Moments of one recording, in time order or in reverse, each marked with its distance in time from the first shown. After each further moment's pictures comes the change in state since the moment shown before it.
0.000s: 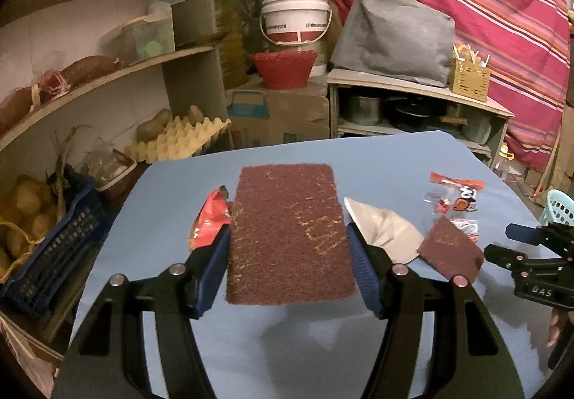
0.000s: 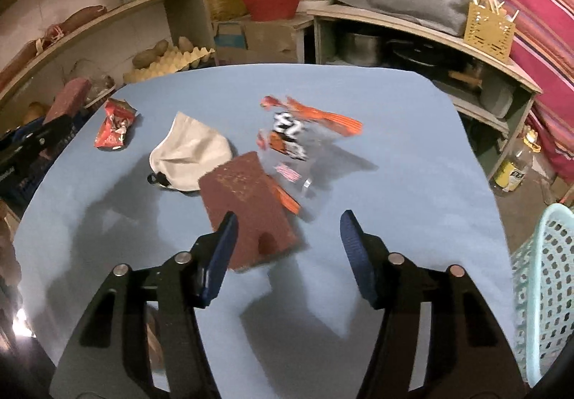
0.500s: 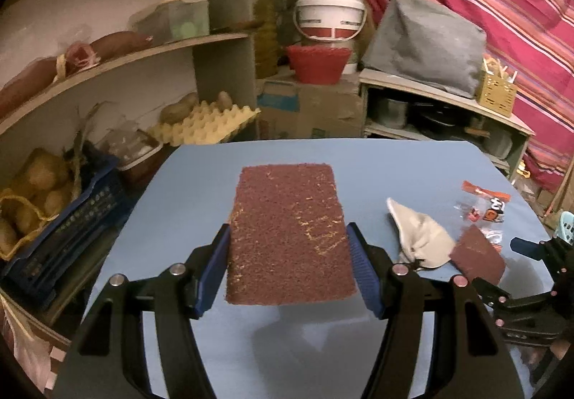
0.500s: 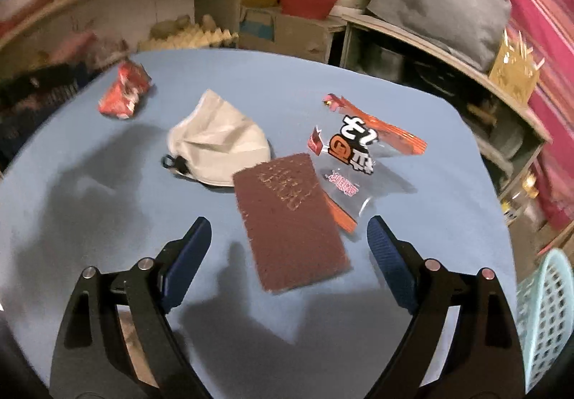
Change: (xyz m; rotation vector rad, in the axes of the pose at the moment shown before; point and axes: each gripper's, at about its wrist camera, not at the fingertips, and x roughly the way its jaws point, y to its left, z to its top) left arm 0.004 0.044 -0.003 -0.098 0.029 0.066; right arm 0.038 0.051 0.002 -0.192 0.016 -0.073
